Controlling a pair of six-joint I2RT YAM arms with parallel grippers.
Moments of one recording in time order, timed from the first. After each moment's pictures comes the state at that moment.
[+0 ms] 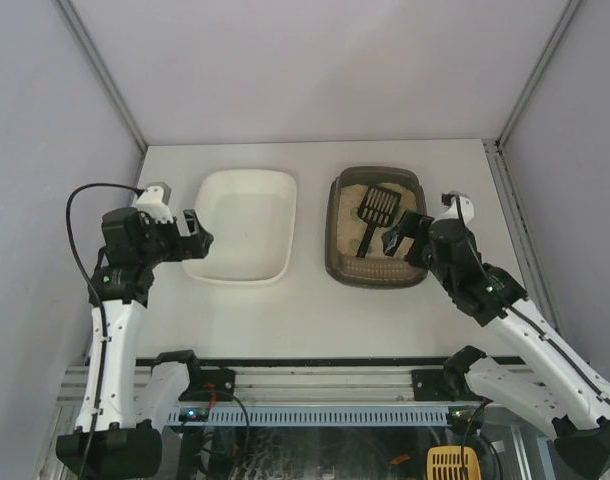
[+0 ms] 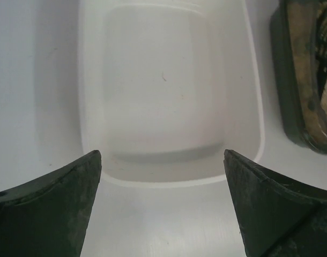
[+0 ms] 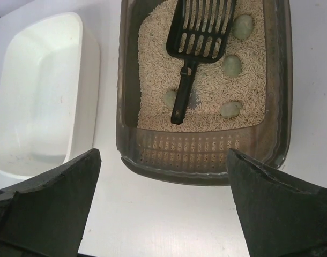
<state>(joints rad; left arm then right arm) 0.10 0.83 0.94 -0.64 0.27 -0.08 0.55 0.81 0.86 -0.57 0.28 0.65</state>
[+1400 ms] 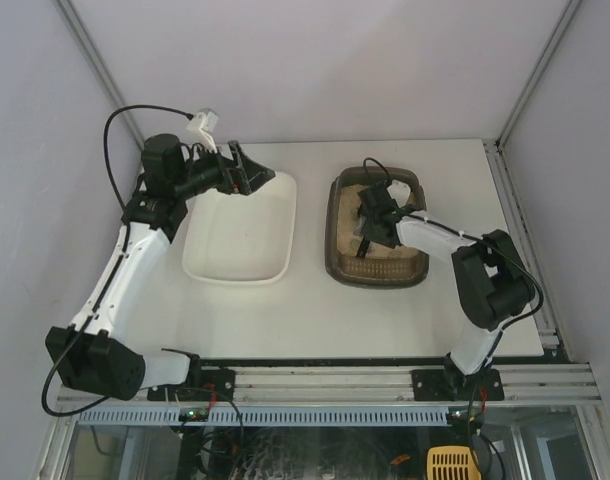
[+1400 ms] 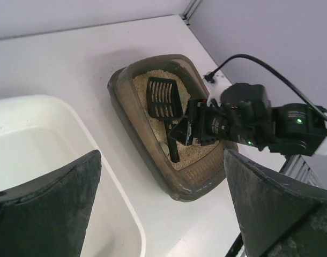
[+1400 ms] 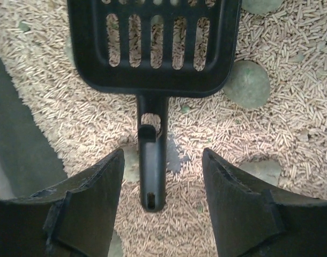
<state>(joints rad) -0.20 1.31 1.30 -0.26 0.60 -0.37 0.48 1.74 1.13 -0.41 0.32 0.78</state>
